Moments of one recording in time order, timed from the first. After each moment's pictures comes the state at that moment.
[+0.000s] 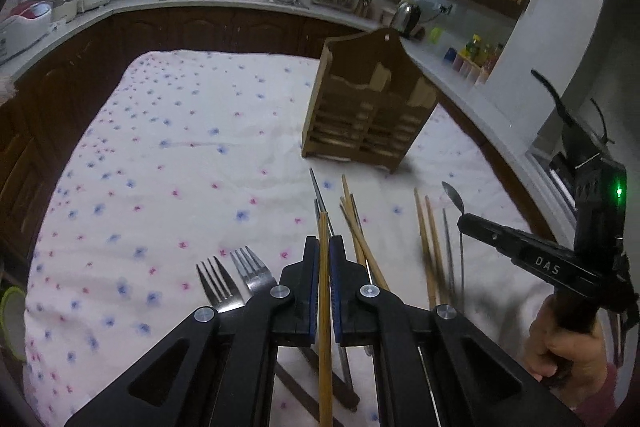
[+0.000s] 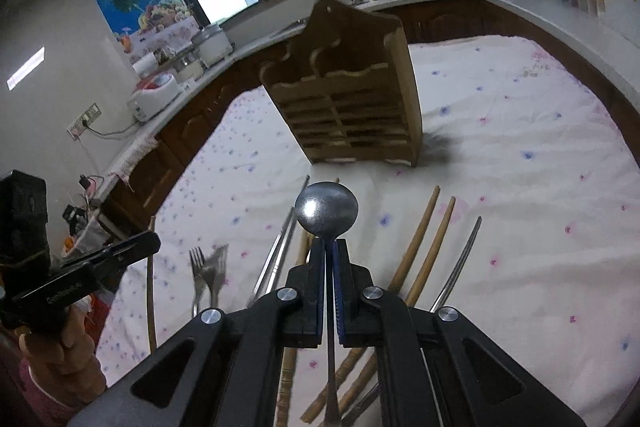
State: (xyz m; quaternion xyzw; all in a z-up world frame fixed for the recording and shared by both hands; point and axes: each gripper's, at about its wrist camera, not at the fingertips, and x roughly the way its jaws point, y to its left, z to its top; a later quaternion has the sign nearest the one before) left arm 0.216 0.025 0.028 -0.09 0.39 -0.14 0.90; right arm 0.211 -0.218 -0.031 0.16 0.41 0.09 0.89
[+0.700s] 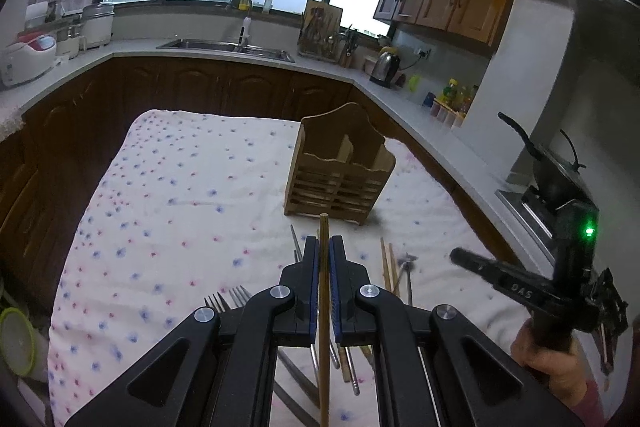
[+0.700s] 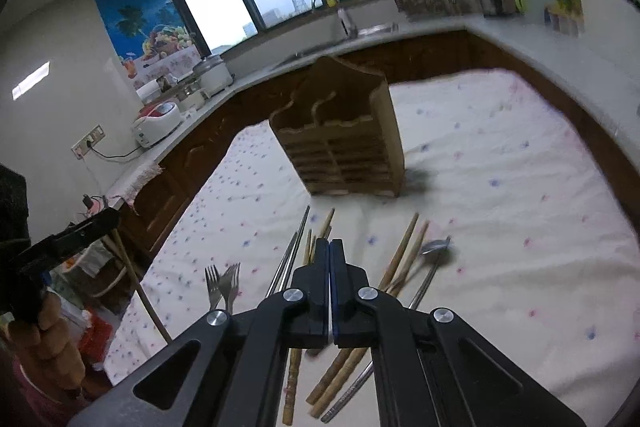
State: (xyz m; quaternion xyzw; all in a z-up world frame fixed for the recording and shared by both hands) left arm 0.160 0.042 0.087 -0.10 0.32 -0.16 0.93; right arm 0.187 -0.238 -0.012 0.19 0.38 0.08 0.90
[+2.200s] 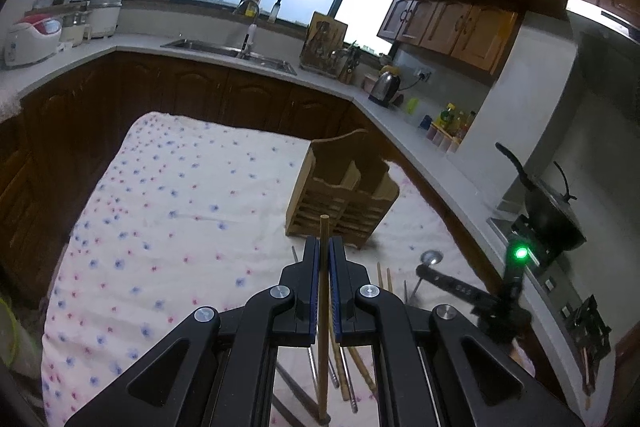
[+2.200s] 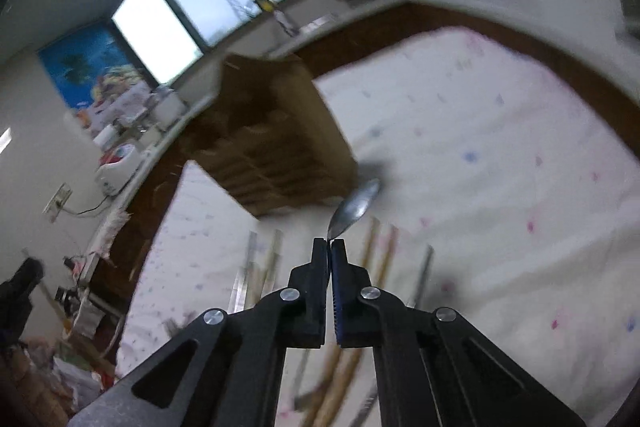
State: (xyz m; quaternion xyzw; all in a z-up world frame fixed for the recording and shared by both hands) left arm 0.186 0.065 0.087 -0.15 0.29 -0.16 0.93; right arm 0.220 -0.259 -0.030 0.23 0.36 0.01 0.91
